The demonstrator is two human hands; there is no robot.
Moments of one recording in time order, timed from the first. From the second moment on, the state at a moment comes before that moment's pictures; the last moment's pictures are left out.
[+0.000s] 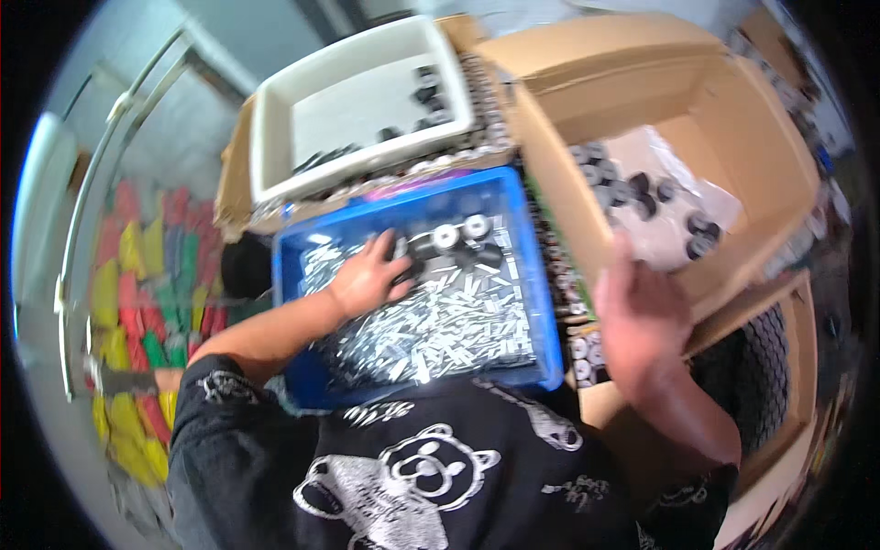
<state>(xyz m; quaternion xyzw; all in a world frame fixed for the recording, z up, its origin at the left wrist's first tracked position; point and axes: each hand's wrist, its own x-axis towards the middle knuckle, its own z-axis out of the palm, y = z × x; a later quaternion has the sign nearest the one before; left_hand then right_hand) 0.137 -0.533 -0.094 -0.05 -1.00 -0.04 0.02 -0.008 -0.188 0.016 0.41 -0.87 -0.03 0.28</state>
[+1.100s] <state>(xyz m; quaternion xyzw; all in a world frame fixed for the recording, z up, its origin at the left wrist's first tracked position) -0.246 -0.193 -0.104 -0.47 -0.88 -0.08 -0.06 -0.019 -0.178 0.030 0.50 -0.84 0.05 0.22</state>
